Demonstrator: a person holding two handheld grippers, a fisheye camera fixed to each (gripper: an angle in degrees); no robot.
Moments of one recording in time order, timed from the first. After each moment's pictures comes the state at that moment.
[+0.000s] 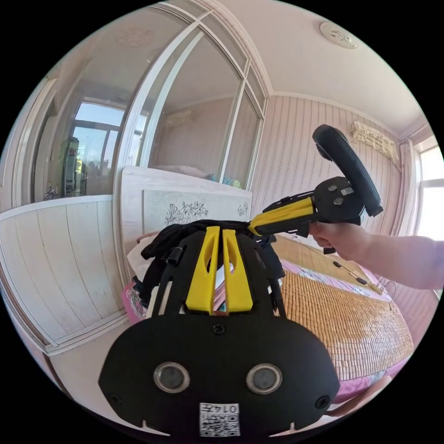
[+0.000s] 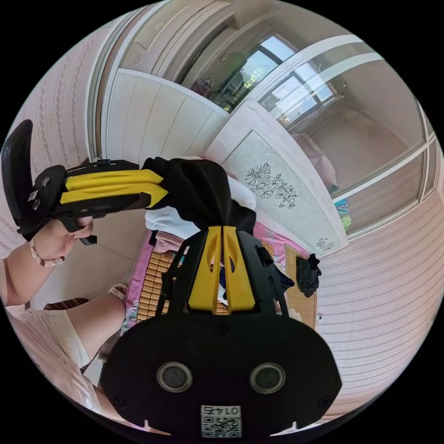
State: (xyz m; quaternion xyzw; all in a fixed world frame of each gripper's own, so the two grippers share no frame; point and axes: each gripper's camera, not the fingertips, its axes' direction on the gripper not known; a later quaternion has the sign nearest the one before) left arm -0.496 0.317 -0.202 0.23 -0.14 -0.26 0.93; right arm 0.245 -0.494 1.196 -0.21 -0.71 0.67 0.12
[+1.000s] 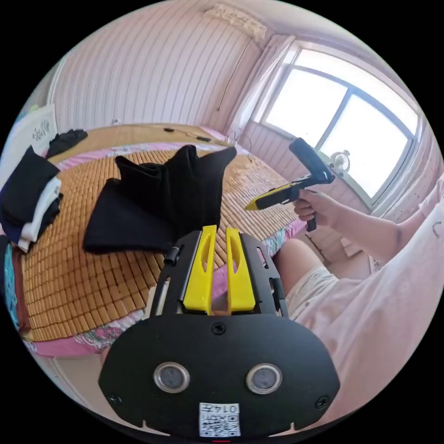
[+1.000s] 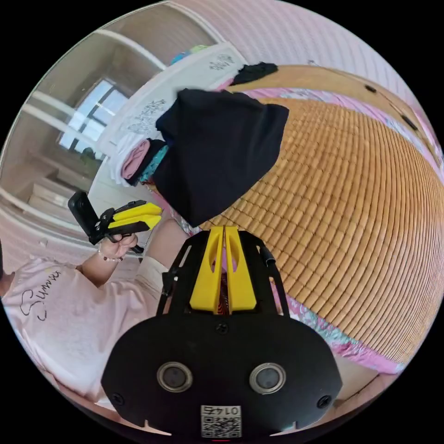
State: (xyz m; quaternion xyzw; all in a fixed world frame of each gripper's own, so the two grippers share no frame) left arm -0.053 0.206 0.080 -0.05 0.35 0.07 0.93; right arm 0.321 -0.193 0.495 -0.46 -0.46 0.55 -0.52
